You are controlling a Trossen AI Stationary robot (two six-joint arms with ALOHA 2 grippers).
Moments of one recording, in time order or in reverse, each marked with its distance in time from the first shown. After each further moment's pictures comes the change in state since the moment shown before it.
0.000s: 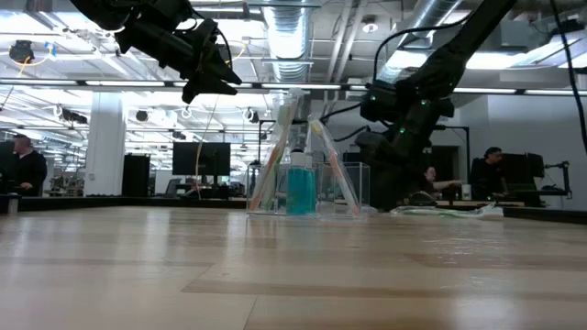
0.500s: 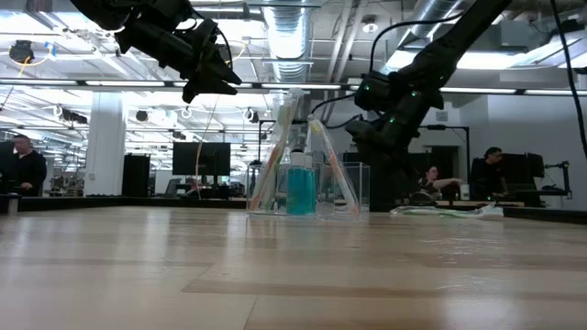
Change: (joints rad) left arm 0.000 0.000 0.000 -0.001 0.001 0.018; right arm -0.022 0.009 0.097 -0.024 0.000 -0.008
